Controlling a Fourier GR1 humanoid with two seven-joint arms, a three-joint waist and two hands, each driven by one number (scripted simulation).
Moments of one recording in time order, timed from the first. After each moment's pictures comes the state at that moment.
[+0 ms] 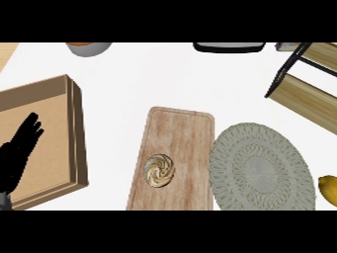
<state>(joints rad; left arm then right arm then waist) 0.01 0.29 0.19 -1.44 0.06 -0.09 0.11 -0.71 -0.64 -0.45 -2.02 0.58 0.62 0.91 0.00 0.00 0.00</state>
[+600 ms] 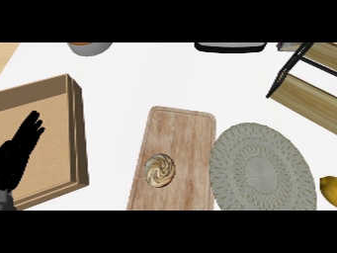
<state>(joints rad) 0.00 0.28 0.19 -1.44 0.05 -0.09 0.12 -0.73 -0.76 -0.41 -1.67 0.74 0.47 0.75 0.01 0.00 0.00</state>
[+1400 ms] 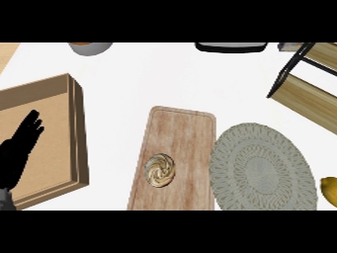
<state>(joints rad) -0.01 0.27 0.21 -1.43 0.04 -0.11 0.13 -0.80 -0.76 -0.43 -1.17 0.82 0.14 0.57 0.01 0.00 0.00</state>
